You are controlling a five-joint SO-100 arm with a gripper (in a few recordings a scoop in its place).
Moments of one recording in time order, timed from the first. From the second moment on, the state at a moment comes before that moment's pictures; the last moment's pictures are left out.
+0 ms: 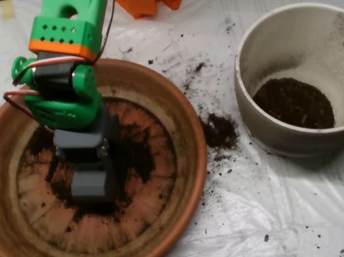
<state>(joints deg) 26.4 64.7 80.7 66.2 -12.1</state>
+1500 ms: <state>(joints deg) 30.4 92.1 110.9 31.7 -9.6</state>
